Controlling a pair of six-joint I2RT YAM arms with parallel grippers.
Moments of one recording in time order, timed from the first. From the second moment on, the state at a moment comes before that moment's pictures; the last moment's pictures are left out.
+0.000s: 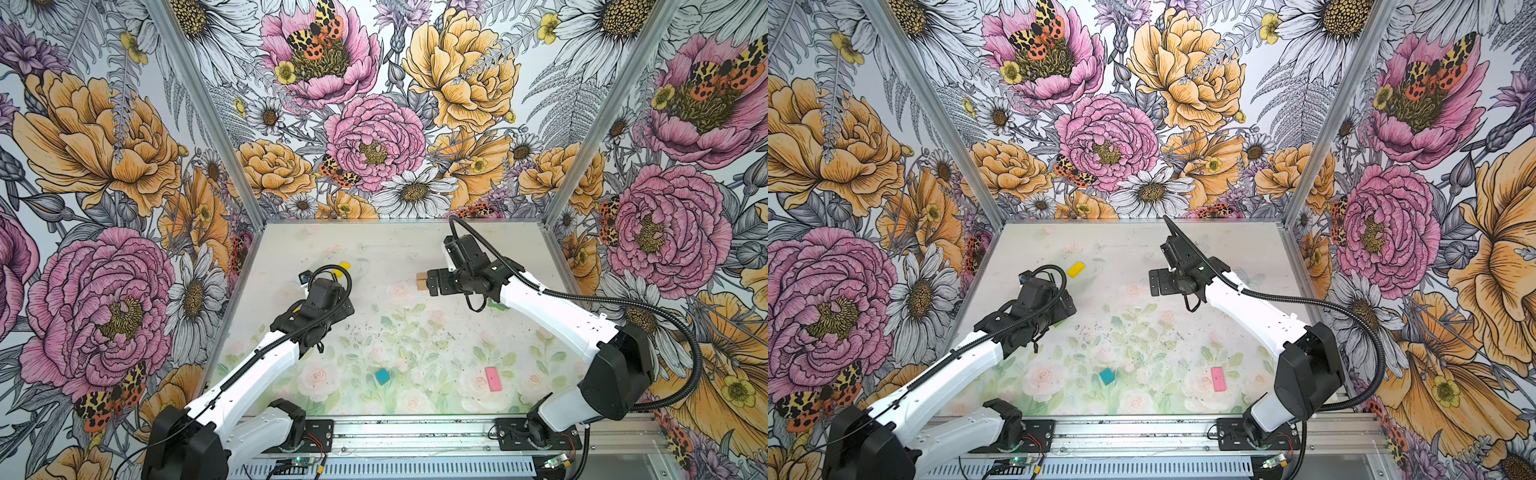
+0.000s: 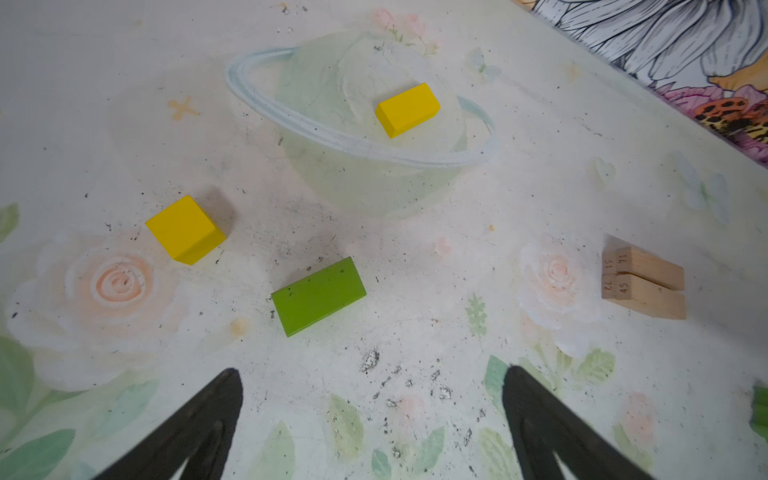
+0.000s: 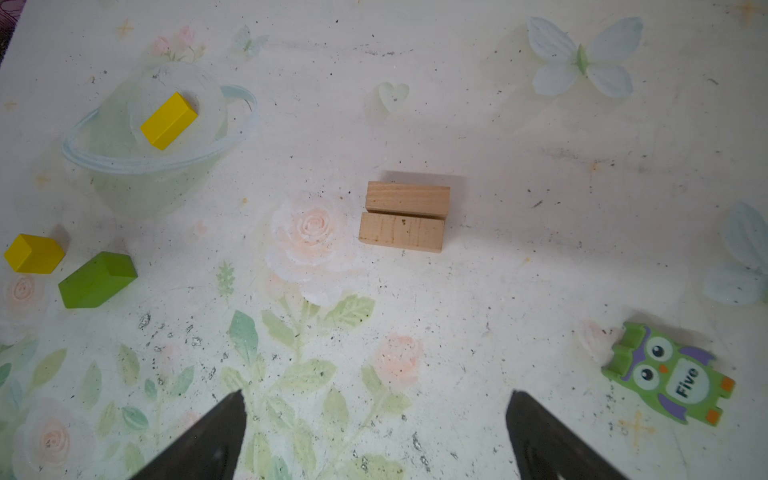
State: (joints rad) left arm -0.41 1.11 0.76 -0.53 -0.33 -0.76; right arm 0.58 1.53 1.31 -0.73 0.06 0.37
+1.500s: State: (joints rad) left arm -0.12 2.10 1.51 -0.54 -0.01 -0.12; right arm 0.43 1.59 1.37 -0.72 -0.13 0.36
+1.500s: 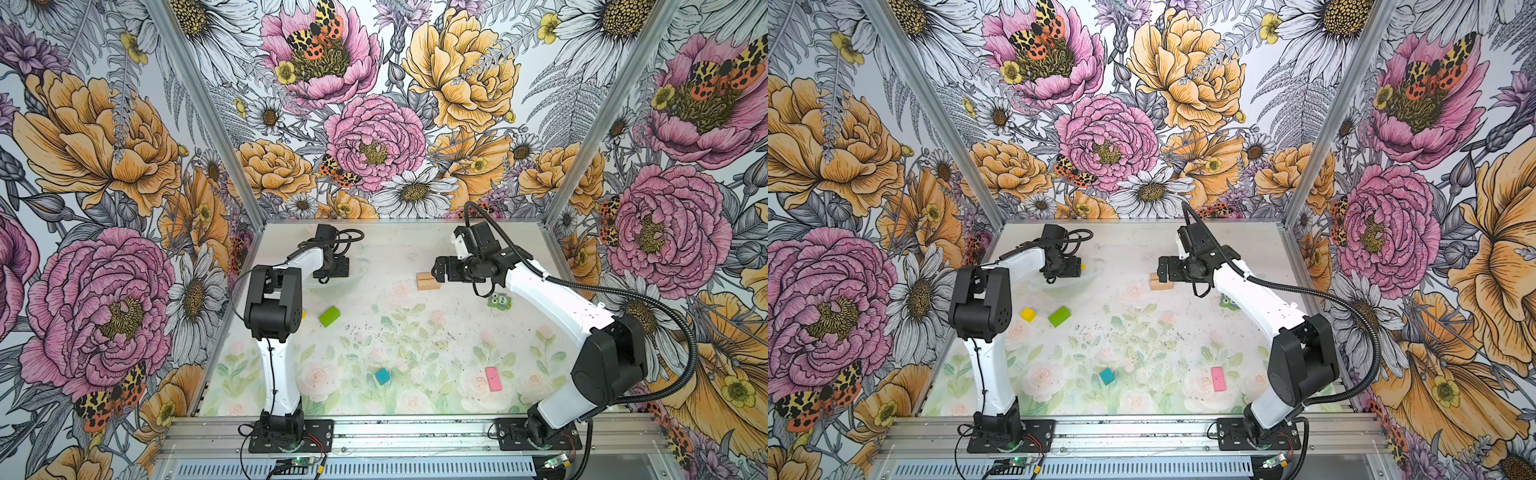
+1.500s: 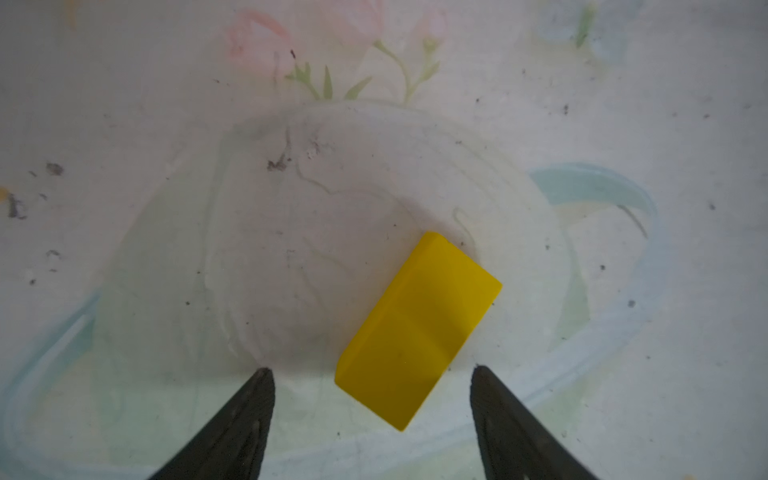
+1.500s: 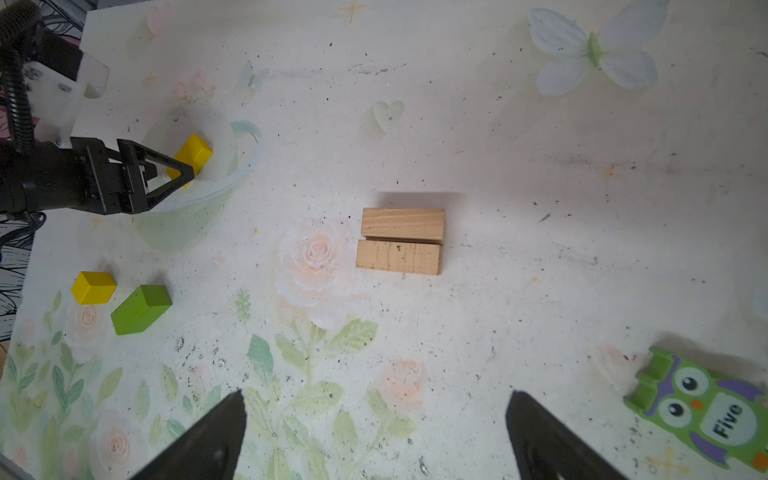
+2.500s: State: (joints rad) left arm -0.16 2.17 1.60 -0.58 -0.04 -0.03; right arm 0.42 1.58 1.37 -0.74 -0.16 0.37
